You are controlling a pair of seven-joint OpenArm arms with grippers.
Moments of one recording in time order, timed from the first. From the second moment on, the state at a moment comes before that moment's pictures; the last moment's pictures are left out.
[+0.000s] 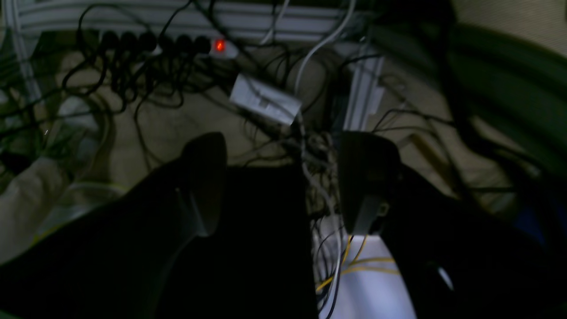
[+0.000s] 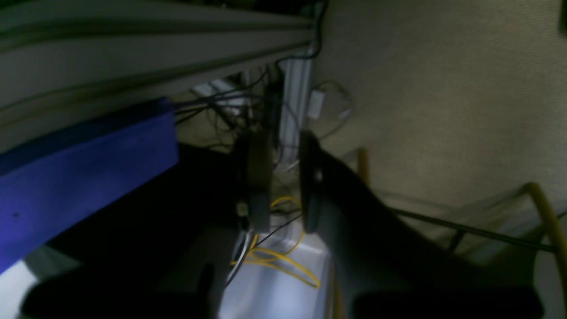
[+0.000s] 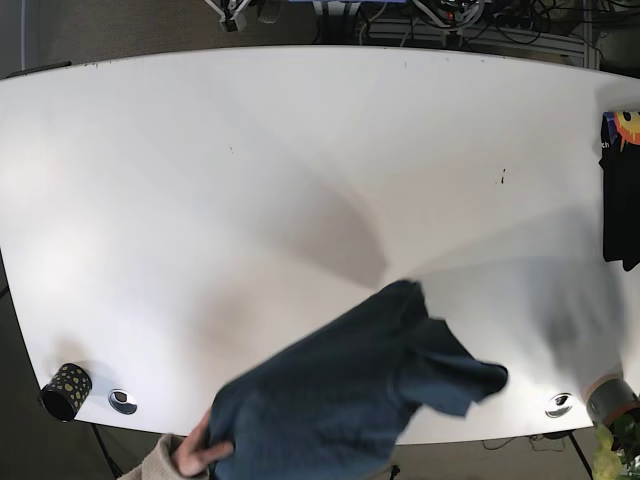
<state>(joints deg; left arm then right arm) 17.2 0.8 -14.4 27.0 10.9 -4.5 1.0 -19.1 7.0 1.8 30.3 -2.1 24.6 4.2</state>
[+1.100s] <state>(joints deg) 53.0 0.9 -11.7 86.9 10.9 -15.7 9.6 -58.0 7.5 7.9 83.4 -2.2 24.9 -0.5</state>
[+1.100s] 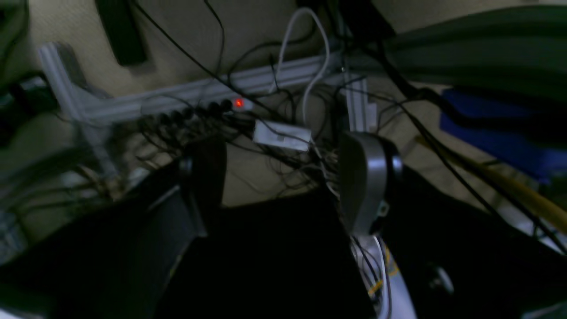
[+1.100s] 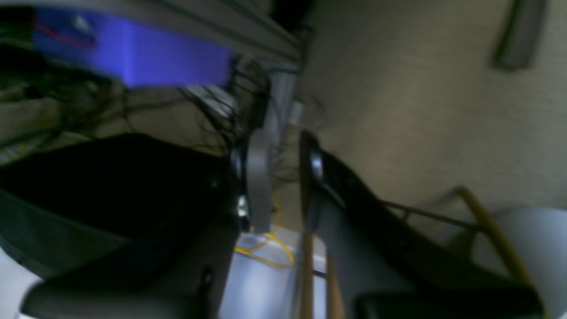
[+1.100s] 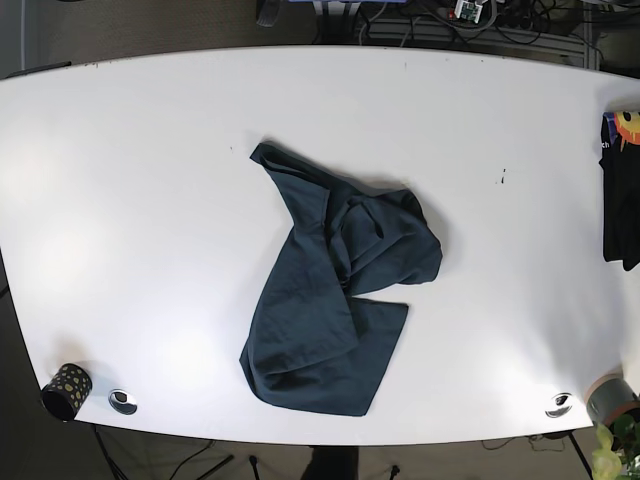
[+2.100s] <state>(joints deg) 48.4 1.3 -21.8 114.6 -2.2 -16.2 22.5 -63.2 9.8 18.8 114.7 15.6 25.5 -0.8</state>
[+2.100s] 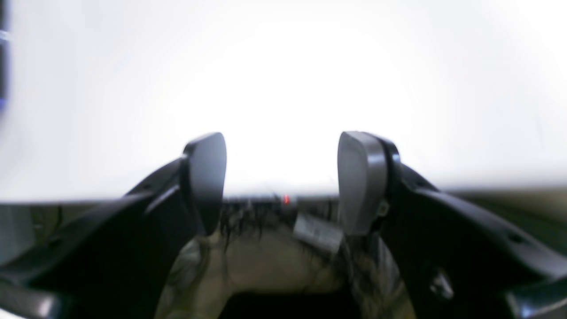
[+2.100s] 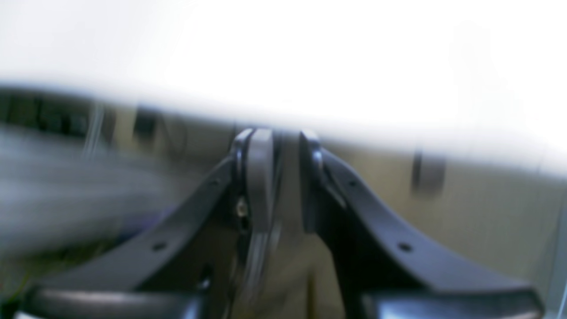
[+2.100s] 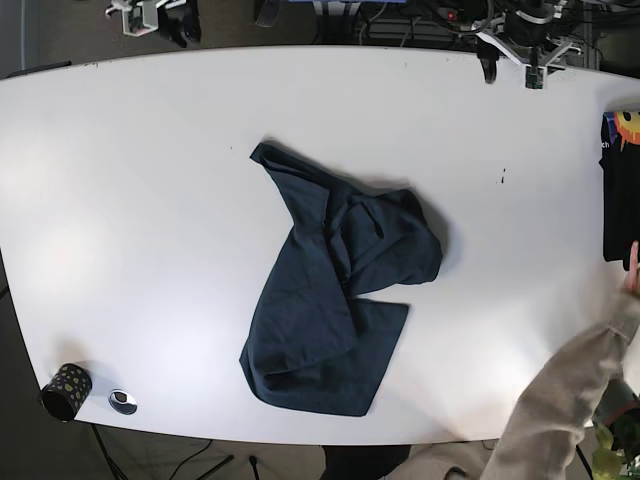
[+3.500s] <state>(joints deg) 37.8 1.4 -25.0 114.5 -8.1 -16.1 23.1 -1.7 10.0 -3.1 112.6 15.3 40.2 -44.0</state>
